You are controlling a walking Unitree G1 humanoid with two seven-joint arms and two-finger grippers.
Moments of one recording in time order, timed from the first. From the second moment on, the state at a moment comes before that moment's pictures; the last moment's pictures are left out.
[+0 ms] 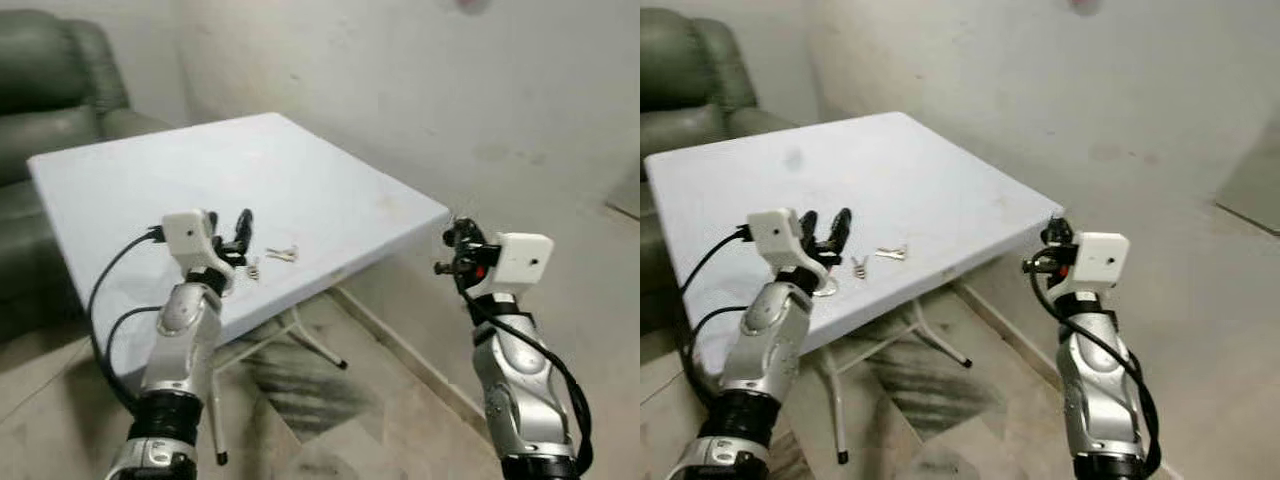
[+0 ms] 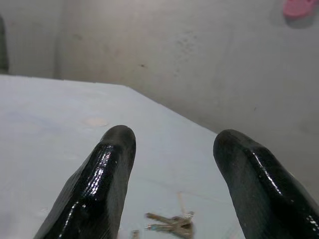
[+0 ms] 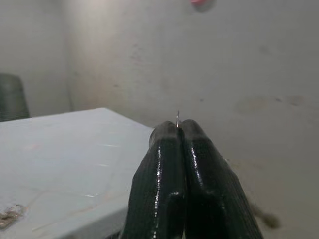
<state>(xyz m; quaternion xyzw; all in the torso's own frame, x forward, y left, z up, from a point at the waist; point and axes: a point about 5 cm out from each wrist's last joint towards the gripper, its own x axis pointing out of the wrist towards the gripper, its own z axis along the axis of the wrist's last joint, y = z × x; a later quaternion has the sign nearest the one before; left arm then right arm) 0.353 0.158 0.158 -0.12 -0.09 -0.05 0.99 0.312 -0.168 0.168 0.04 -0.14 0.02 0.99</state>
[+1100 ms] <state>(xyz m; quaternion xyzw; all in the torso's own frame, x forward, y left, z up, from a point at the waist) 0.349 0.155 0.154 -0.10 -0.08 -0.06 0.99 0.308 -0.167 0.167 0.03 -0.13 0.04 0.99</state>
